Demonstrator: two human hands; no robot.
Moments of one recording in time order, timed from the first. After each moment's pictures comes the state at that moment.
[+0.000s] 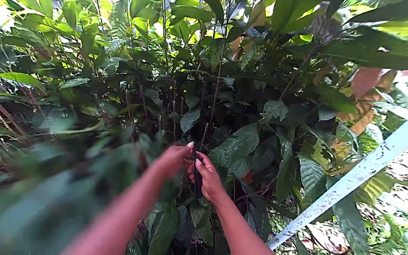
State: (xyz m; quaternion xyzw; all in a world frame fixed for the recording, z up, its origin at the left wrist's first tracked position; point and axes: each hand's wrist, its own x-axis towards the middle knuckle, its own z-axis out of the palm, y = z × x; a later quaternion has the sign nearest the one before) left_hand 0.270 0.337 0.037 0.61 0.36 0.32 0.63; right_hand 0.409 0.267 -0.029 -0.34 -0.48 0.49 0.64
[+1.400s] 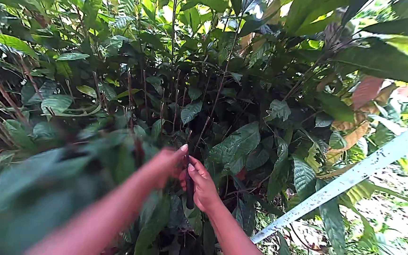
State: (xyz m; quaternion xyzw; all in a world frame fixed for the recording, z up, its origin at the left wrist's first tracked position) left_hand 0.239 0.283 0.029 0.59 0.39 0.30 0.64; right_hand 0.387 0.220 -0.030 -0.33 -0.48 0.55 0.60
